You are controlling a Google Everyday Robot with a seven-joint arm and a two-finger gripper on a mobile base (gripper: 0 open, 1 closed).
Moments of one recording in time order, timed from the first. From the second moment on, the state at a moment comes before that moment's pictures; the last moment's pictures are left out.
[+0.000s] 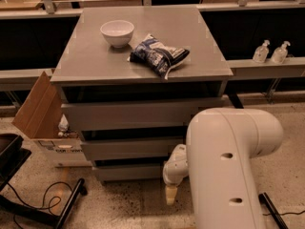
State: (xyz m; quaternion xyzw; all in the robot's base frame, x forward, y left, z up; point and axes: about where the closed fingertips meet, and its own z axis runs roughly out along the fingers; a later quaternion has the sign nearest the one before) arm 0.565 -0.082 0.295 -0.71 0.70 -0.01 0.10
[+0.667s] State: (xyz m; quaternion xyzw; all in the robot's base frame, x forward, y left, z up) arm 0.573 -0.088 0.217 -0.72 0.69 -0.03 0.06
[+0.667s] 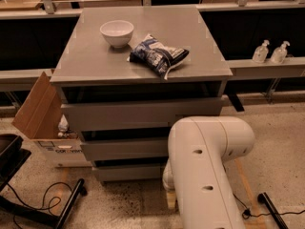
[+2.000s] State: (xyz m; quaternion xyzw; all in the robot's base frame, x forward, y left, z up) arm 0.621 -0.126 0.205 -0.69 0.71 -0.07 0.12
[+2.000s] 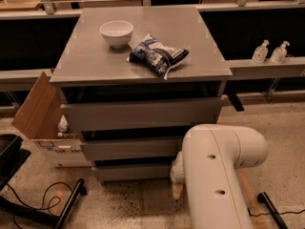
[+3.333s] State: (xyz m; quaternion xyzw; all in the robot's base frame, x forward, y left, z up) arm 0.647 -0.100 0.172 -0.67 0.72 -0.06 0.15
